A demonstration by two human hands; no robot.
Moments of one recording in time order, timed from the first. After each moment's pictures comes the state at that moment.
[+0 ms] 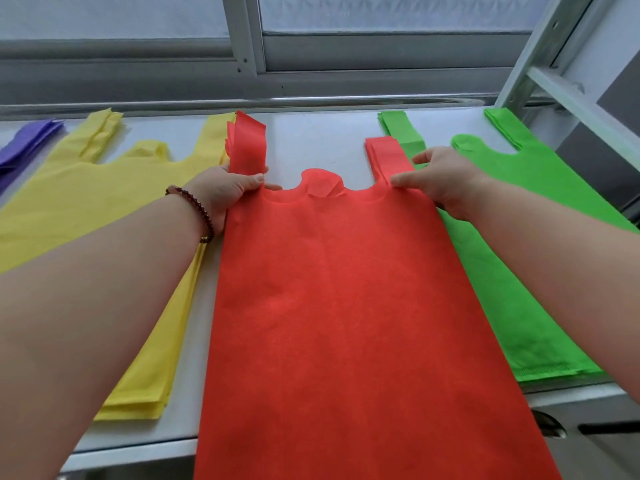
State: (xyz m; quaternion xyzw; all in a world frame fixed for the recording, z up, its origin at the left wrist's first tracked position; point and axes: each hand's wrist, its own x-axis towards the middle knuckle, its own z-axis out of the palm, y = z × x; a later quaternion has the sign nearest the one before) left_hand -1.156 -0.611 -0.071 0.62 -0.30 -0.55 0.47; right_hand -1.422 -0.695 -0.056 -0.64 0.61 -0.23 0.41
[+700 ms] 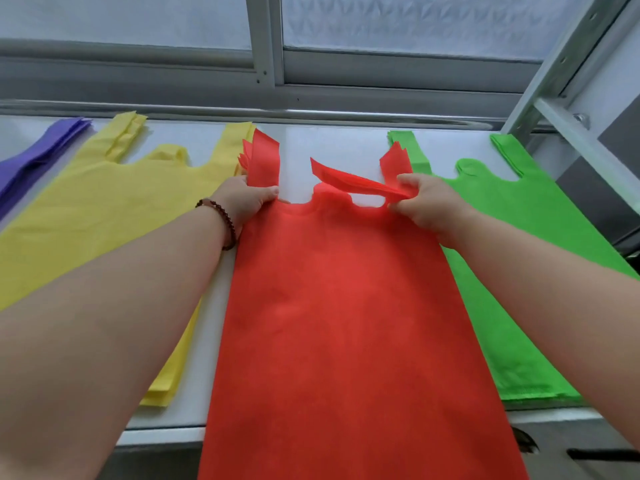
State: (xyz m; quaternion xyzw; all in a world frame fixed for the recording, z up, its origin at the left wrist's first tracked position) left_hand -1.161 -0.615 -0.078 0.70 -0.33 -0.44 0.46; right_hand -1.410 -0.688 -0.061 -0.71 0.55 -0.22 0.39
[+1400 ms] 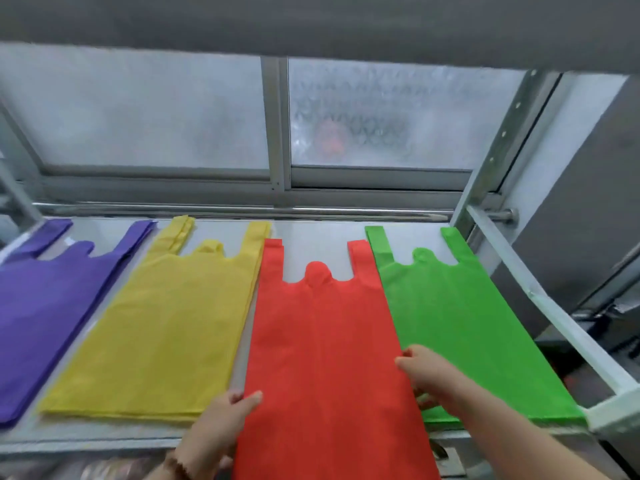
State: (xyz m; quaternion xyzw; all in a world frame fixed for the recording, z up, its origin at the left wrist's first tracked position) left_hand -1.235 -0.395 -0.037 0.75 -0.23 -0.51 0.35; right_hand -1.482 -0.553 -0.036 -0.60 0.64 0.01 0.47
